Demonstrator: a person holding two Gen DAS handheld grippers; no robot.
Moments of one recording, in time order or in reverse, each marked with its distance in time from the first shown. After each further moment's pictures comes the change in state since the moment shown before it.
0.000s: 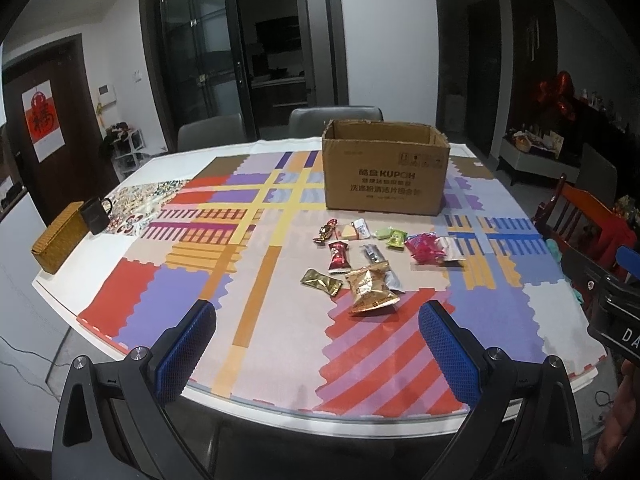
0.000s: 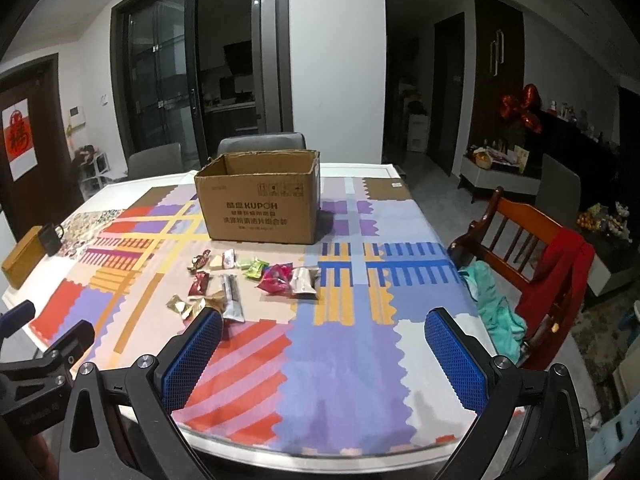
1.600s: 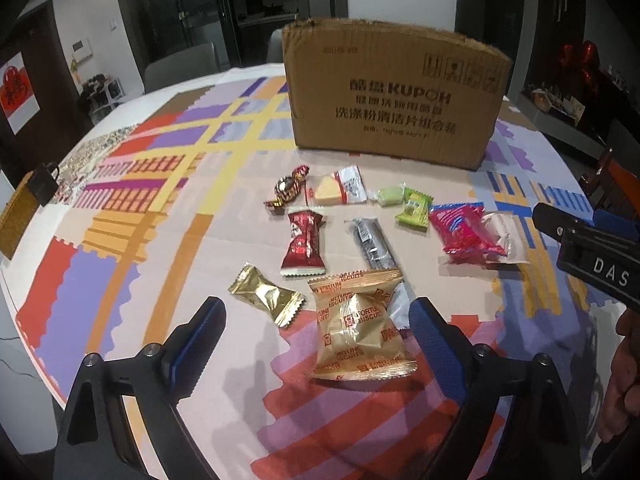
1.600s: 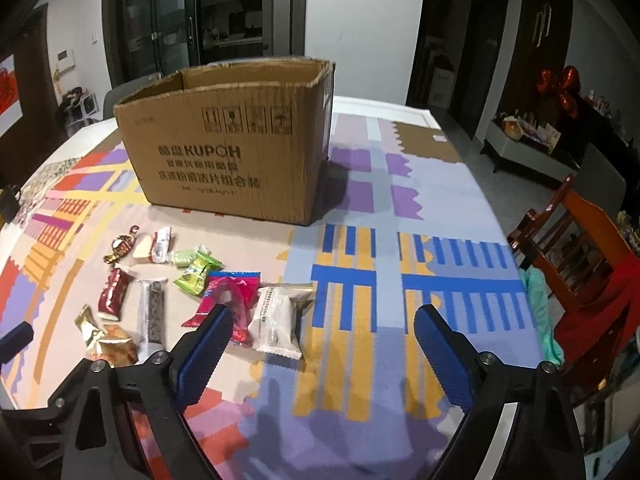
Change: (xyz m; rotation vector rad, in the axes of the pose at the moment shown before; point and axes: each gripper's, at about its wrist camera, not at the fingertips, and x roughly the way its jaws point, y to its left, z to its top) left arm 0.197 -0.043 0.018 -0.011 0.246 -0.007; right arm 0.228 0.001 0.030 -0.077 0.244 0.002
